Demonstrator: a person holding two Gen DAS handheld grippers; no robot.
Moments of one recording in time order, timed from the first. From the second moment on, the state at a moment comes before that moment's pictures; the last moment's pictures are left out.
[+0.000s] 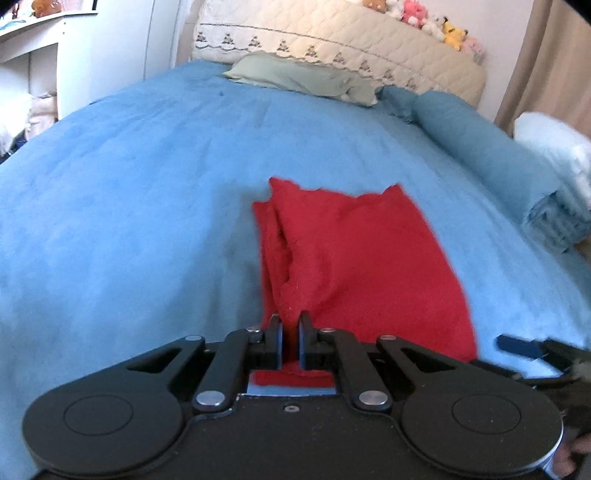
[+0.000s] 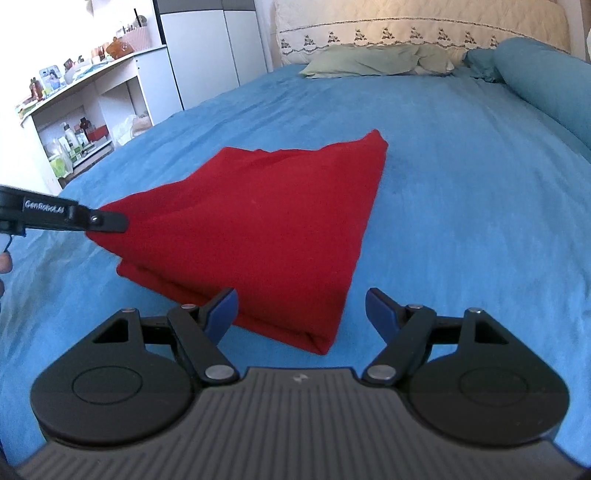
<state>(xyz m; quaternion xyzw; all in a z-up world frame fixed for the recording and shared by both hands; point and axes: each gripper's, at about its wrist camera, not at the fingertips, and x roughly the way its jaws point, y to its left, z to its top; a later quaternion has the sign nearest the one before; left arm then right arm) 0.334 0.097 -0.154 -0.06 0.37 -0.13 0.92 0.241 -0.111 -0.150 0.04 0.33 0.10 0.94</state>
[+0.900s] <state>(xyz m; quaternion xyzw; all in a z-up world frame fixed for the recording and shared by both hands) 0.350 0.097 -0.118 0.00 0.32 -0.12 0.94 0.259 -0.107 -0.125 -0.05 0.32 0.06 0.95</state>
